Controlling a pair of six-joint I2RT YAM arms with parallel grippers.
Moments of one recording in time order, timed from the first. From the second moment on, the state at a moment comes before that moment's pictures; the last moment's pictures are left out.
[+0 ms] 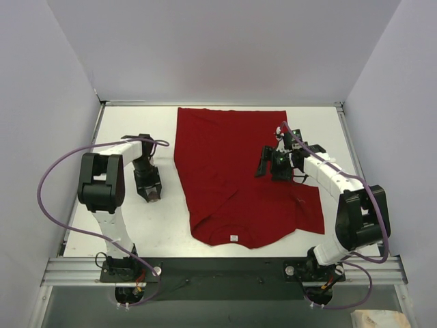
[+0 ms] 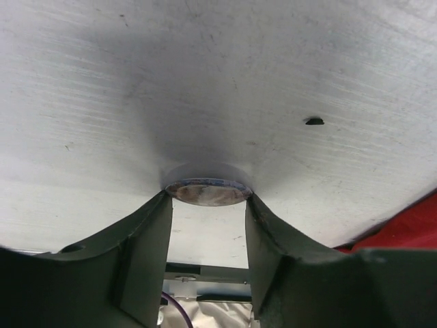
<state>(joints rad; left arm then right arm) -0.10 1.95 1.26 -1.02 0.03 -0.40 0.26 1.54 1.02 -0.53 -0.28 0.36</state>
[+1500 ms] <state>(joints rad) -0.39 2.04 1.84 -0.96 0.09 -0.38 0.31 1.57 1.08 -0.57 -0.28 0.34</state>
